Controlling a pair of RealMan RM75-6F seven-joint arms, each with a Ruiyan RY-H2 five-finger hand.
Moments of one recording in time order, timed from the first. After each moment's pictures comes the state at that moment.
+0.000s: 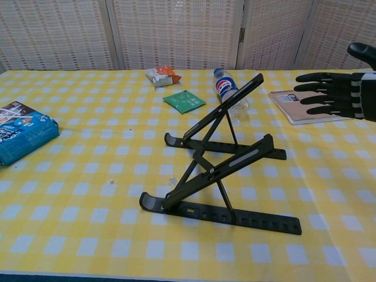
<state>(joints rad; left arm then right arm) -0.16 -1.27 -0.03 -1.54 1.44 1.41 0.12 0.60 -1.21 0.00 -1.43 -1.67 0.94 1.39</state>
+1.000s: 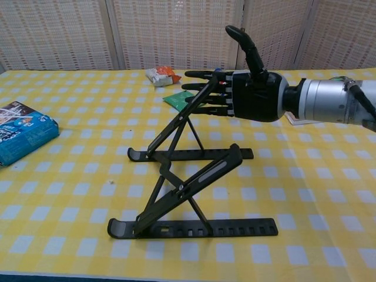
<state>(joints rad) -0.16 -1.26 -0.05 -1.51 1.42 1.39 0.08 1.00 -1.58 -0.04 -1.03 -1.79 0.94 2.15</state>
